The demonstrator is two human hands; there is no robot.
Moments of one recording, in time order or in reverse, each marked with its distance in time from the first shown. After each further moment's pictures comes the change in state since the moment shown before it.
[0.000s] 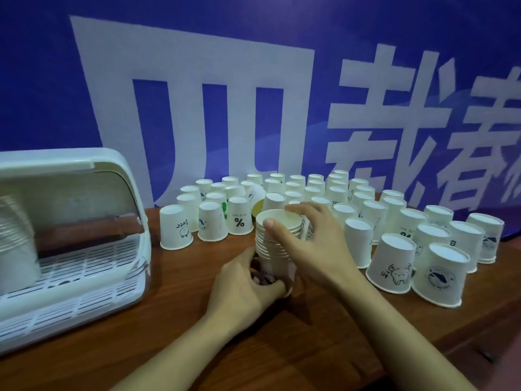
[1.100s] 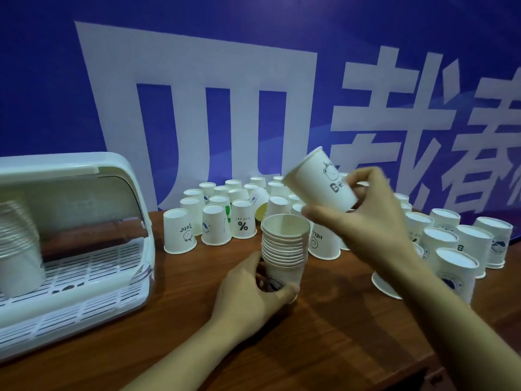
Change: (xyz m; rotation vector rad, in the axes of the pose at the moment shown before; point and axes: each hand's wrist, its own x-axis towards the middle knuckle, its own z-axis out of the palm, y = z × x) left_hand 0.000 -0.004 0.002 -0.023 -0.046 0.016; right_hand 0.007 -0.029 -0.062 0.104 0.155 0.021
